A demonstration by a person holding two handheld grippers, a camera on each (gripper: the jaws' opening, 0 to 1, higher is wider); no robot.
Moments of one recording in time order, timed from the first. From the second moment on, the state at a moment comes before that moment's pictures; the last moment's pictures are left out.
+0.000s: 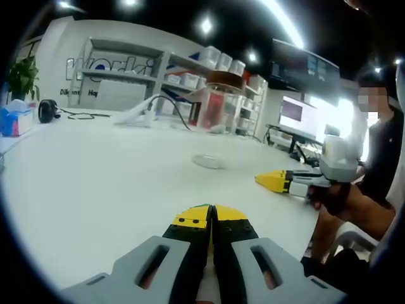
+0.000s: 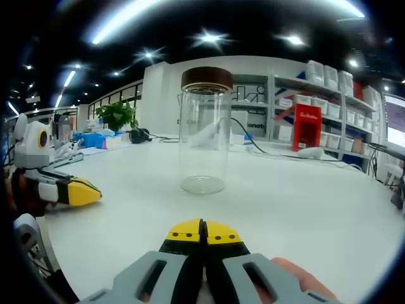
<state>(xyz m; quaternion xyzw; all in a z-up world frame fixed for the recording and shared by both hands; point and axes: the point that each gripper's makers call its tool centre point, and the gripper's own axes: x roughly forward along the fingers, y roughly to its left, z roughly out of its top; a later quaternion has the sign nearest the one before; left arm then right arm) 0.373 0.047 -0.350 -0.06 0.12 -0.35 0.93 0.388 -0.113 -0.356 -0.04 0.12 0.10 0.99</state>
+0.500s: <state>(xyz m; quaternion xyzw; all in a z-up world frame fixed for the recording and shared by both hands) 0.371 0.046 -0.351 -0.05 0.13 -0.35 0.93 0.388 -0.113 -0.356 -0.05 0.12 0.10 0.99</state>
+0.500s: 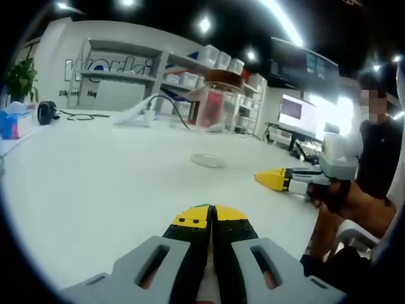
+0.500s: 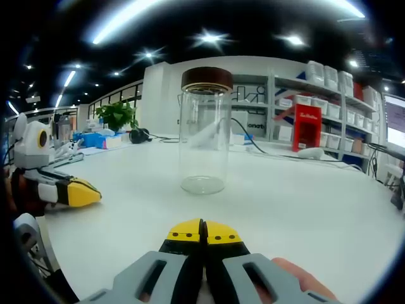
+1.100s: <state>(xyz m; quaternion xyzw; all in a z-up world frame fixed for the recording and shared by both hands) 0.370 0.047 -0.351 -0.05 0.13 -0.35 0.93 0.389 -0.113 -0.356 -0.04 0.12 0.10 0.99</state>
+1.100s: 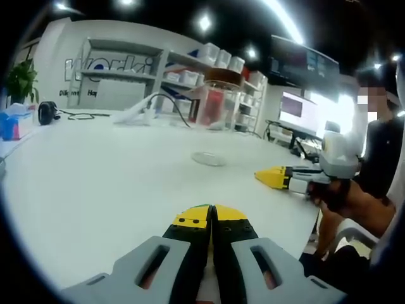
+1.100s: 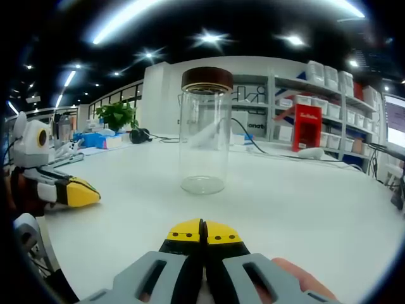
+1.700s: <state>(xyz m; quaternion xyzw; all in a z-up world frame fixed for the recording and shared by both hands) 0.372 0.041 -0.346 0.01 0.13 -0.37 0.92 0.388 -0.113 -0.356 -0.04 0.12 0.10 0.99</state>
